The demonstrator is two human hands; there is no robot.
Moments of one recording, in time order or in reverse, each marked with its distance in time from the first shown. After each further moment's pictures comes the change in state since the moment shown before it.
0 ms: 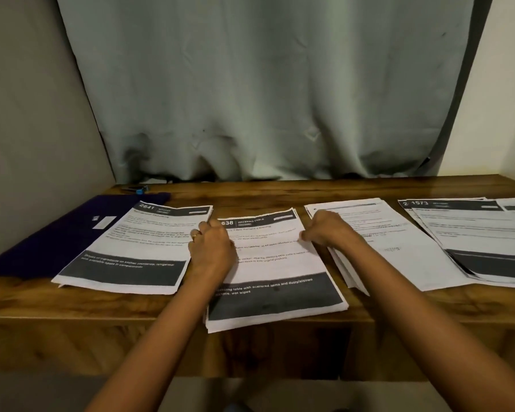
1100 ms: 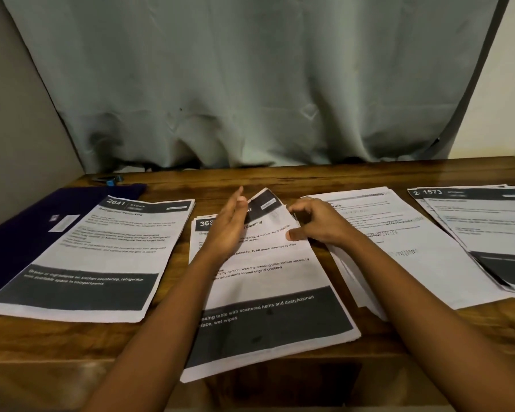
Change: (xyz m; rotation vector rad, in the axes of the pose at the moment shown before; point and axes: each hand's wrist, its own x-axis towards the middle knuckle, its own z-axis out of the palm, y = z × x) left_hand 0.058 0.032 0.048 -0.824 -0.266 0.095; right_hand 0.068 0.032 0.022 0.270 -0.022 -0.408
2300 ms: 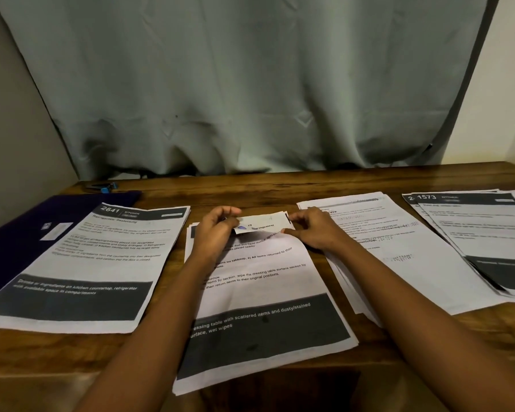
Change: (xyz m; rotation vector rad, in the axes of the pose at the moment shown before) left_hand 0.022 -0.016 -0.005 -0.362 0.141 -0.092; right_hand 0.006 0.011 0.011 -0.012 0.089 0.165
